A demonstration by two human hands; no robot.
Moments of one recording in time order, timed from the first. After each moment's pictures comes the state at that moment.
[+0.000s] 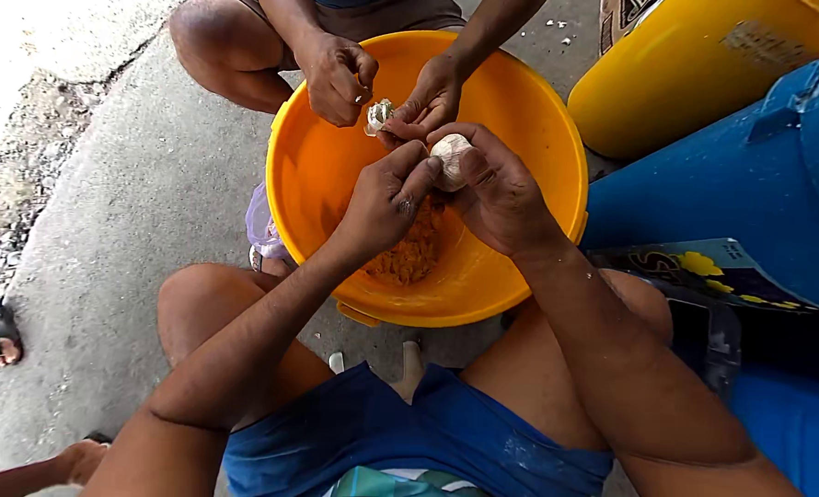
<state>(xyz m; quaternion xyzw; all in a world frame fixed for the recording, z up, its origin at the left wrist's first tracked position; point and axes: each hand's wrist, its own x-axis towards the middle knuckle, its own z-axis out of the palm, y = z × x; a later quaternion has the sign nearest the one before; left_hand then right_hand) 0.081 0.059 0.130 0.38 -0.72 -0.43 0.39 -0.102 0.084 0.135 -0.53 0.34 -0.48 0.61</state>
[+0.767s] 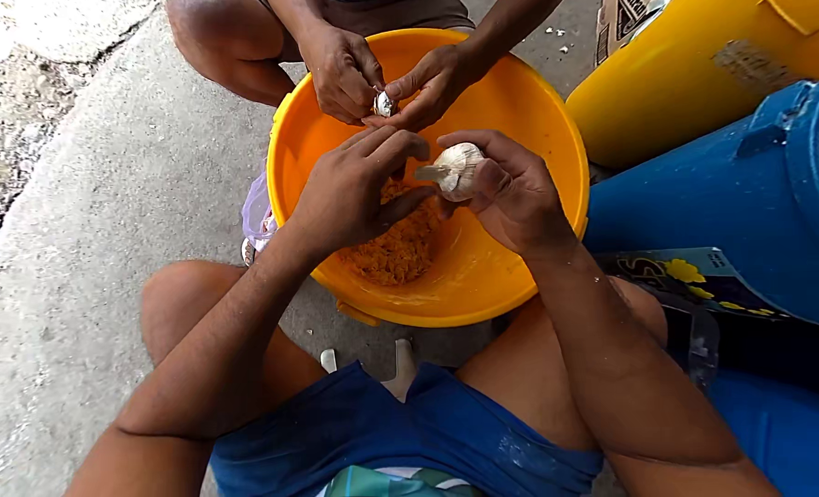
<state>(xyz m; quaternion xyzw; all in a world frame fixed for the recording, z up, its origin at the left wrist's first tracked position) 0.127 0.047 0.144 0.30 -0.88 -0.15 0.33 -0.112 0.080 0.133 -0.60 0.32 -0.46 0.57</state>
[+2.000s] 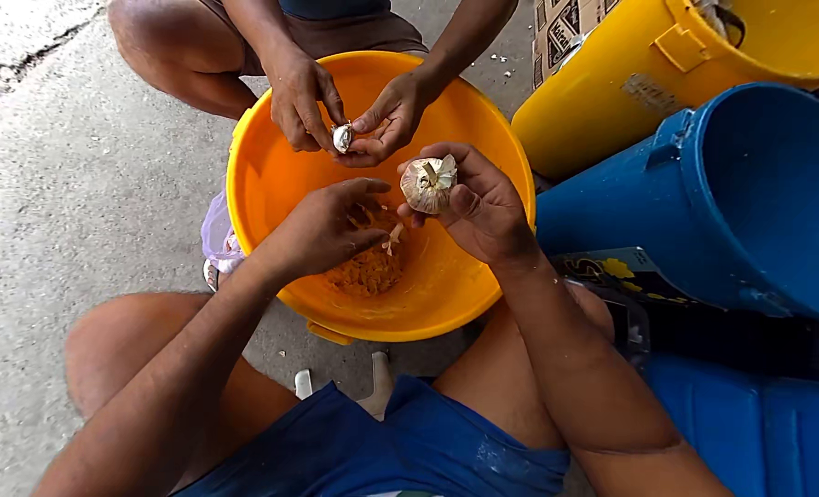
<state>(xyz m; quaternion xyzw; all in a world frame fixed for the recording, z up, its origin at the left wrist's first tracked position) 0.128 0.052 0.130 0.35 -0.78 -0.48 0.20 -0.123 0.078 0.131 -0.55 0.25 -0.50 0.62</state>
